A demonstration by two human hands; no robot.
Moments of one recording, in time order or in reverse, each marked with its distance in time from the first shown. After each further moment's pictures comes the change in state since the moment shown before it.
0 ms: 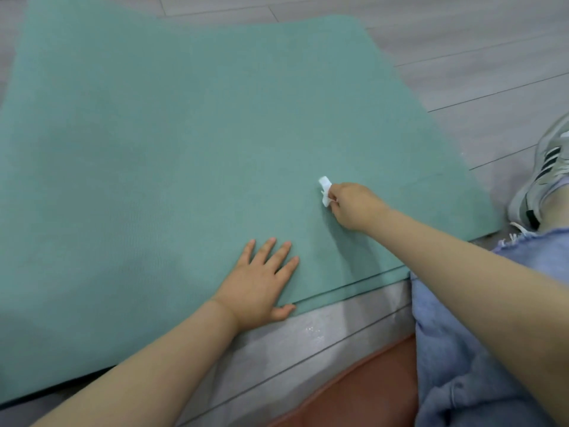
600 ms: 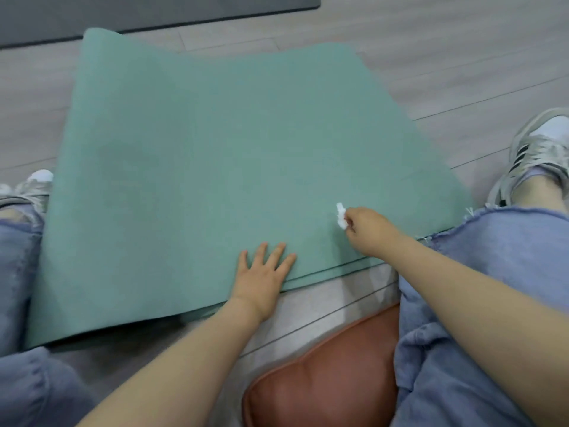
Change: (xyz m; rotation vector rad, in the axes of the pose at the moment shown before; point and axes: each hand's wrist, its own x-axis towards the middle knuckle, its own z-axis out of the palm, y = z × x) left_hand -0.036 0.043 -0.025 -0.026 -0.269 -0.298; right_hand -0.099 -0.006 0.001 0.096 0.082 0.070
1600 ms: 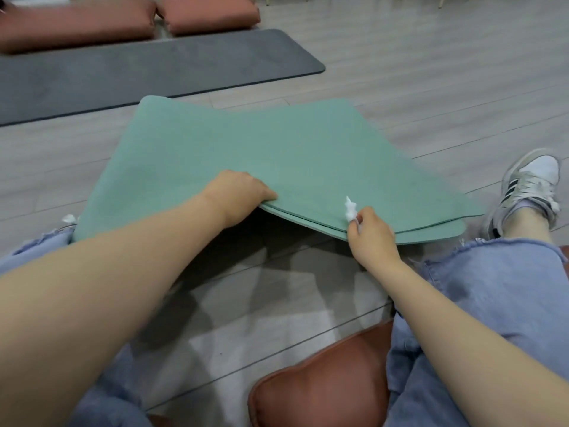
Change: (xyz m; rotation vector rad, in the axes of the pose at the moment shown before) left_hand -0.020 -0.089 -0.201 0.329 0.383 0.101; right_hand -0.037 -0.040 -0.049 0.302 0.427 0.223
